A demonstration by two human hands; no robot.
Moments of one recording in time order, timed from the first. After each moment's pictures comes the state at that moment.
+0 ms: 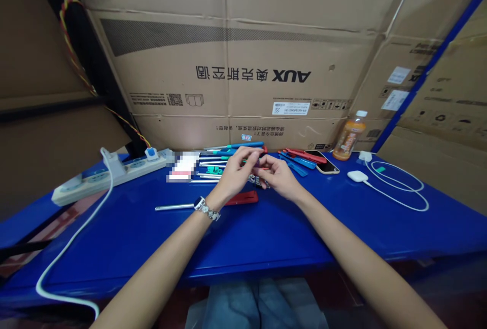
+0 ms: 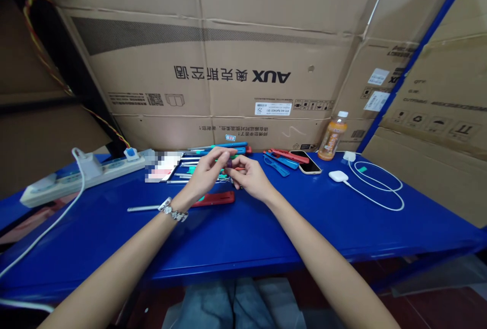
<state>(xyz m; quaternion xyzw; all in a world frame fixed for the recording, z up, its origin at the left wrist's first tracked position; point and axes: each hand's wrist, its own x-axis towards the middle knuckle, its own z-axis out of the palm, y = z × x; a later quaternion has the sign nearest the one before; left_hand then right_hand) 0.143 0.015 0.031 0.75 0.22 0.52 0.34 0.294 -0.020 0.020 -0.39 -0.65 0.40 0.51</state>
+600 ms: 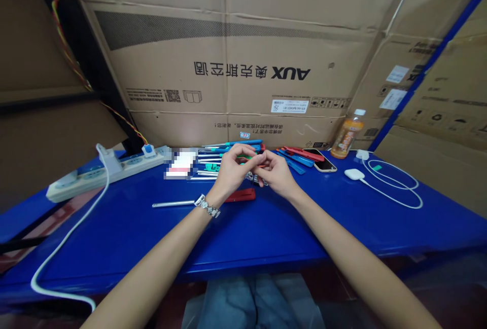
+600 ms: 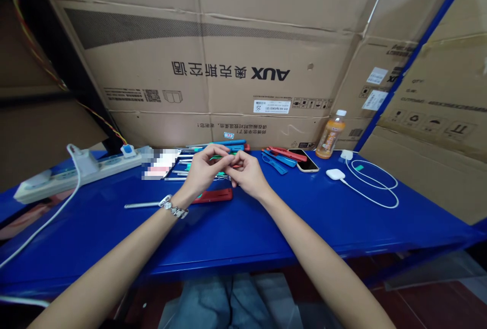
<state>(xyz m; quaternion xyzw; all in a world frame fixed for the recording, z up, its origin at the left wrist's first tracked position) 0.146 0.018 0.026 0.70 0.21 0.56 0.38 0.285 -0.019 0.017 -0.39 -0.61 0.39 0.56</state>
